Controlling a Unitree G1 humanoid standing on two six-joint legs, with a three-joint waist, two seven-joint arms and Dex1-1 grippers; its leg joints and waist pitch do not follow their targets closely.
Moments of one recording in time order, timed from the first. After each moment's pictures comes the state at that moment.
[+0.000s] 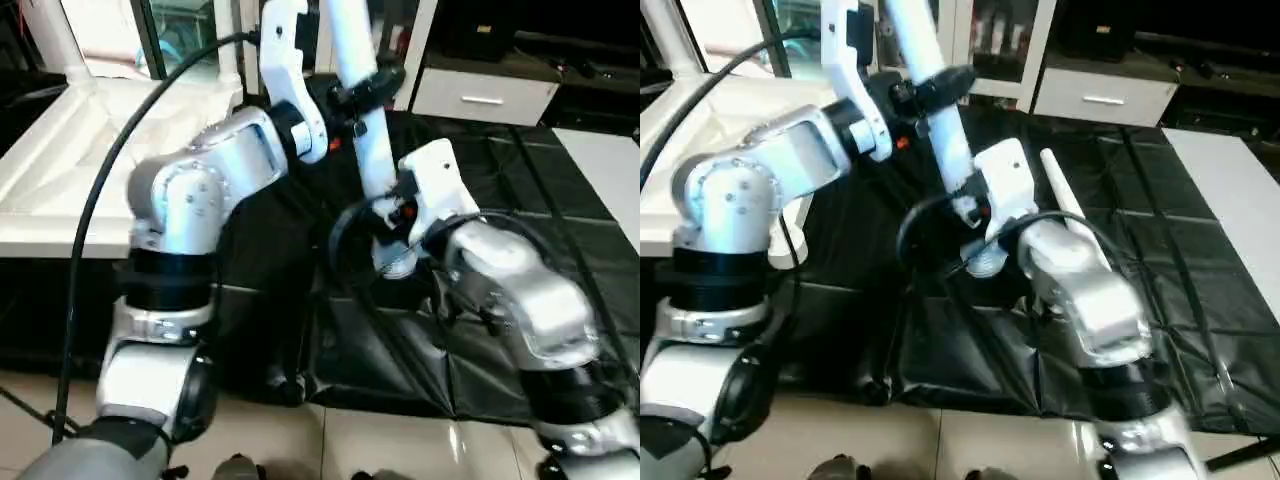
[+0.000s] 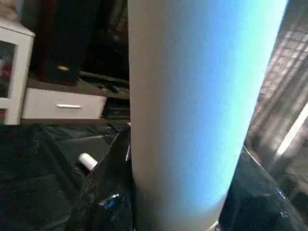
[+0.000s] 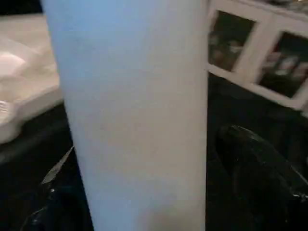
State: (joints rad) left arm -0.95 0.10 0.08 0.07 -0.67 0.83 -0.22; right arm -0.54 -0.27 0.21 -0.11 0.19 0.63 0.20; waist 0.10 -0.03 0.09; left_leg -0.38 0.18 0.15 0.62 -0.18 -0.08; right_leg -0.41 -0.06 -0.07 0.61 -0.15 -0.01
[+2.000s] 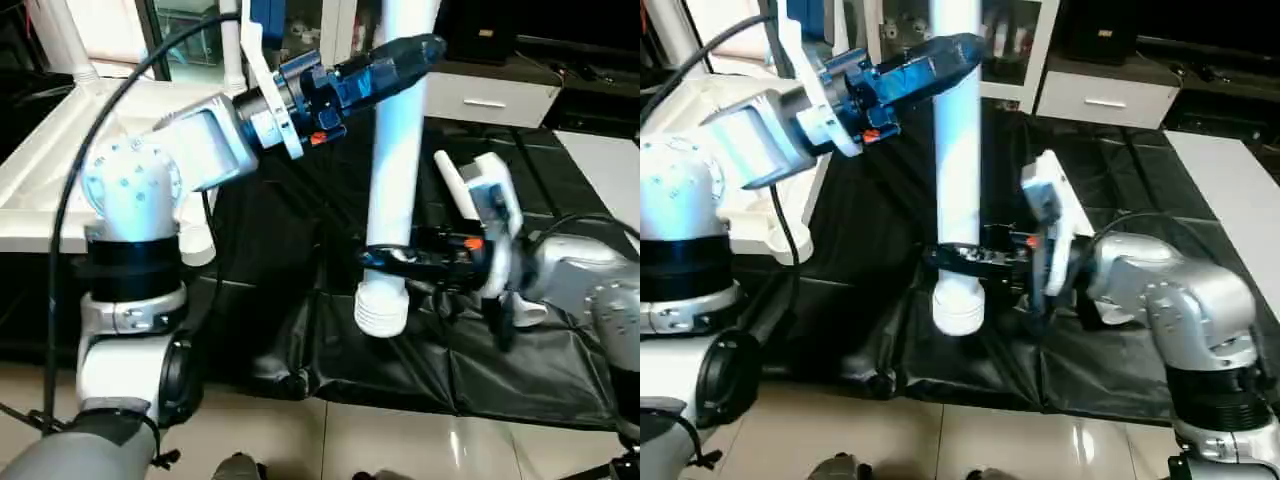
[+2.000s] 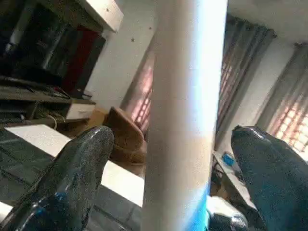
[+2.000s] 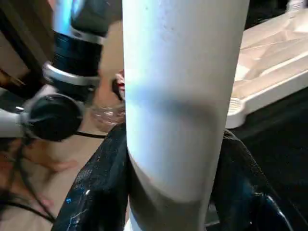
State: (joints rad) left arm -0.98 0.19 0.23 0.05 -1.02 1.10 -0.54; right arm -0.48 -0.53 -0.04 -0.22 0.87 0.99 0.95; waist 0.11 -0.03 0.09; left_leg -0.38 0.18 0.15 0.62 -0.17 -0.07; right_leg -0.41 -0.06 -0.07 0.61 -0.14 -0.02
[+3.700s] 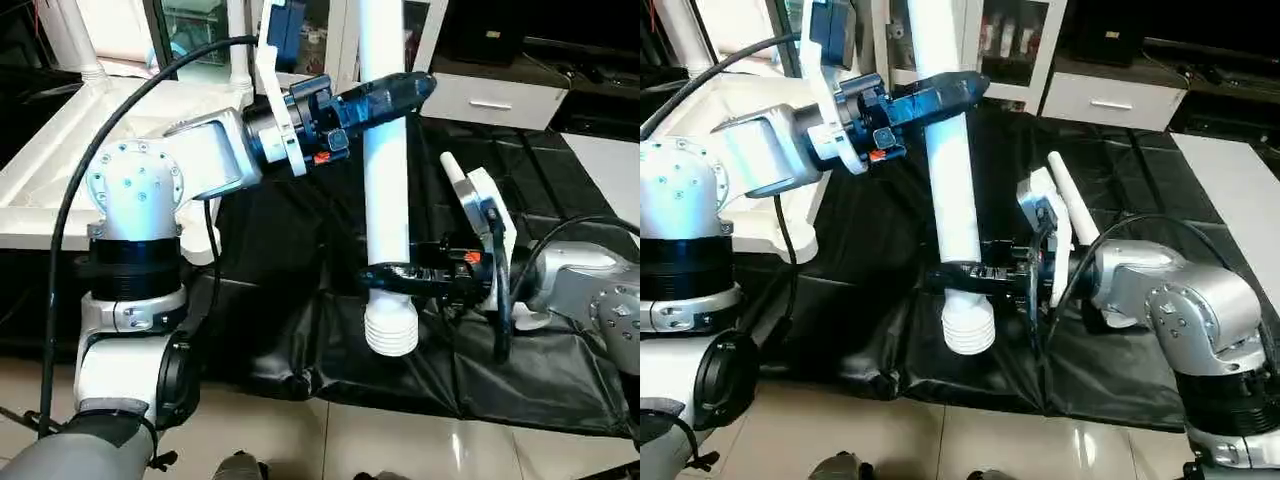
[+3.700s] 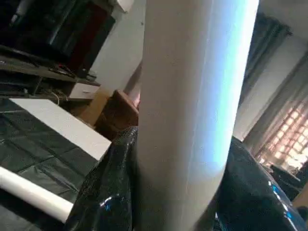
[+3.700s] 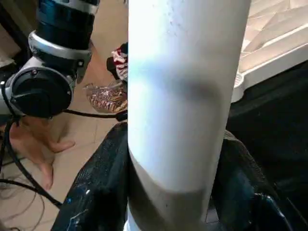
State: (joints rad) left arm -0.97 0.19 0.20 0.10 -1.03 1.14 -0.50; right arm -0.47 -0.57 0.03 -0.23 0.81 0.97 0.93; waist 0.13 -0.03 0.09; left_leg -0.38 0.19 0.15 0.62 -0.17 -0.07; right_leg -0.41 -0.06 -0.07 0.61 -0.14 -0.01
